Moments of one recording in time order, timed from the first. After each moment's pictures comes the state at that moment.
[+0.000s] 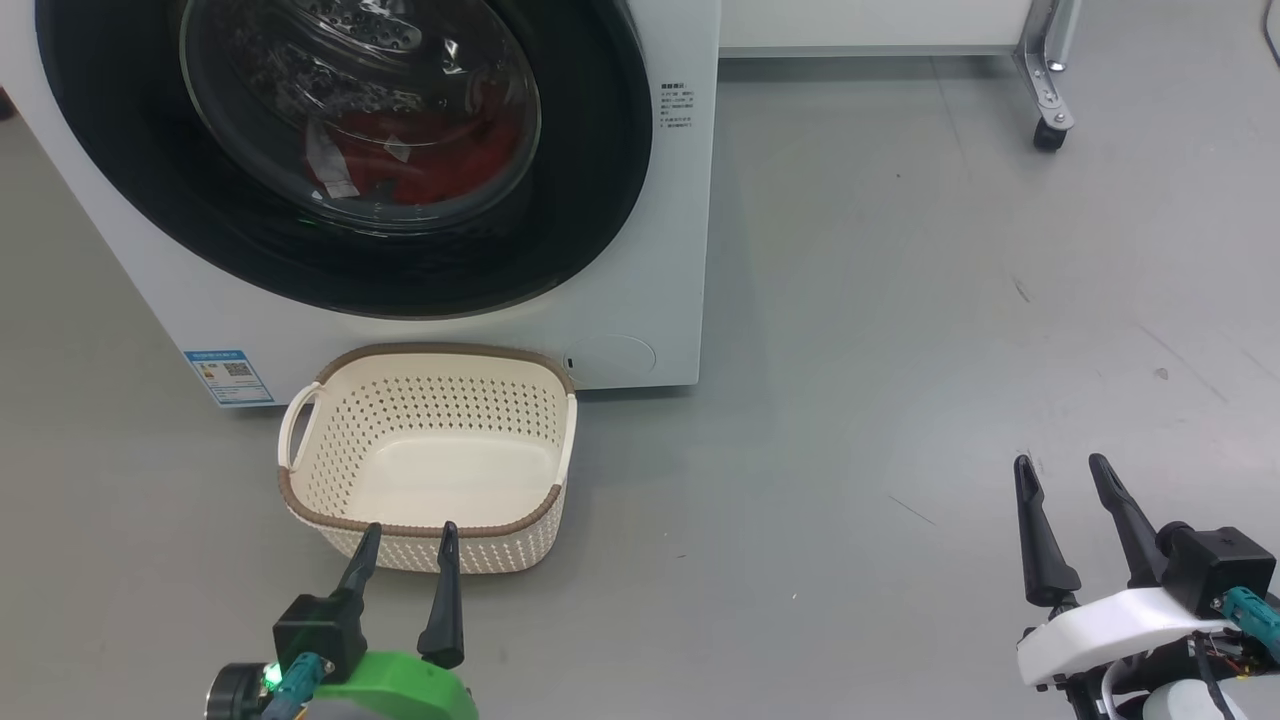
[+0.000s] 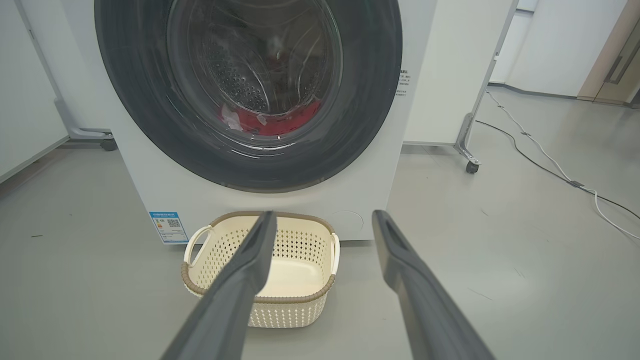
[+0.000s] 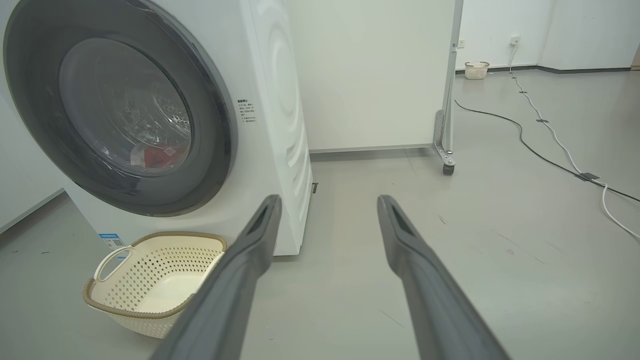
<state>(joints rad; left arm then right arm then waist) -0.04 0.04 -0.32 0.30 -0.41 0.12 -0.25 0.07 -0.18 0.14 0.10 0.42 -0.01 -0.18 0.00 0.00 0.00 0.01</state>
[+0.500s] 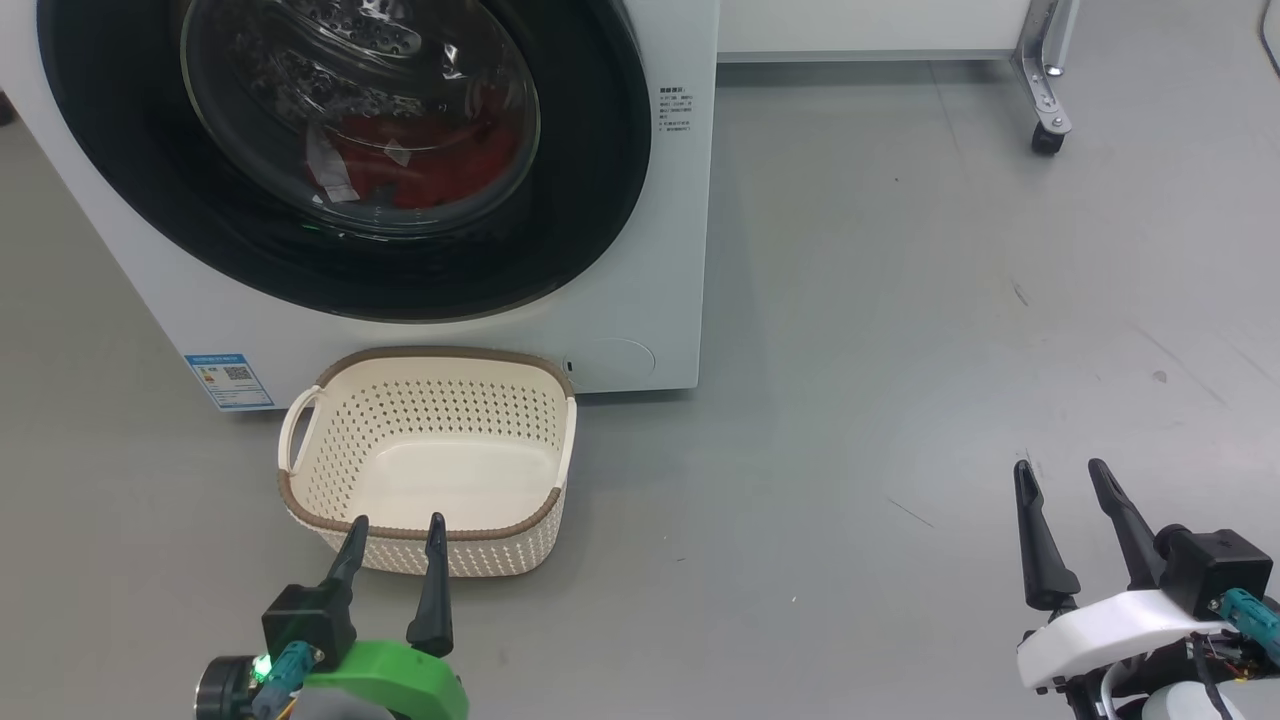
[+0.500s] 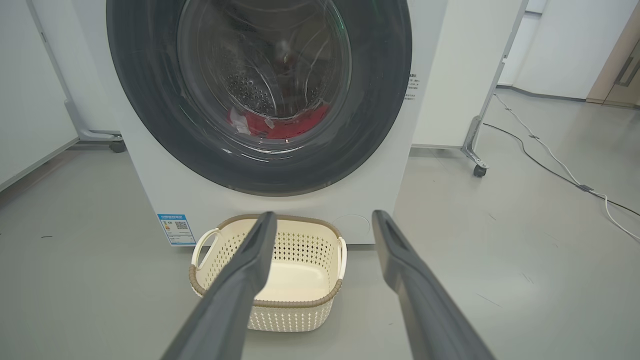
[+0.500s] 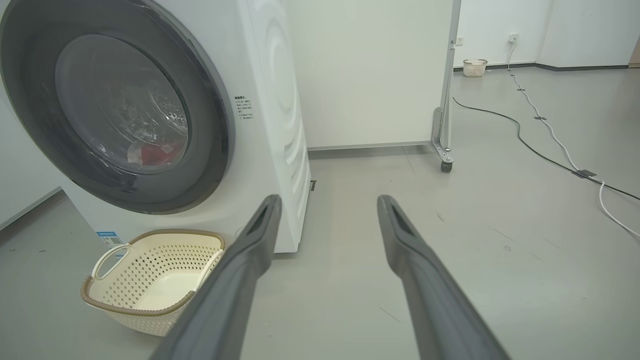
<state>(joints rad) -0.06 0.04 -0.30 0.33 -0.41 0.12 -0.25 0.06 -0.18 0.14 0.12 0.42 -0.01 -0.18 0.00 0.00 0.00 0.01</state>
